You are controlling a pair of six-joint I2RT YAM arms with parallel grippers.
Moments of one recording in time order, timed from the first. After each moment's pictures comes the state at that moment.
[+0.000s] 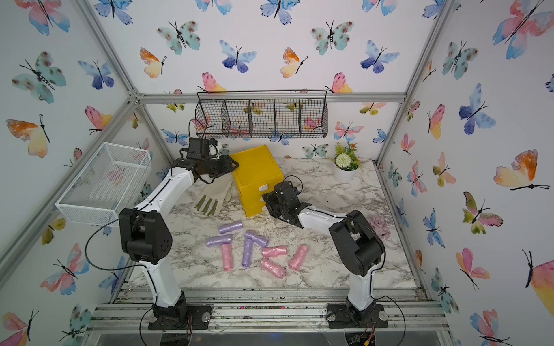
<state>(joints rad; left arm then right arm) -0.19 1.92 1.77 -0.57 0.39 -0.46 0.69 1.87 1.16 0.18 -0.09 1.56</state>
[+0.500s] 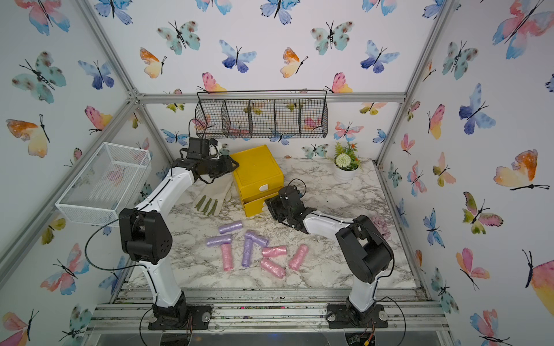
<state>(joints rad) -0.19 1.92 1.77 -0.57 0.39 -0.46 0.69 1.76 1.04 0.17 -0.14 1.50</state>
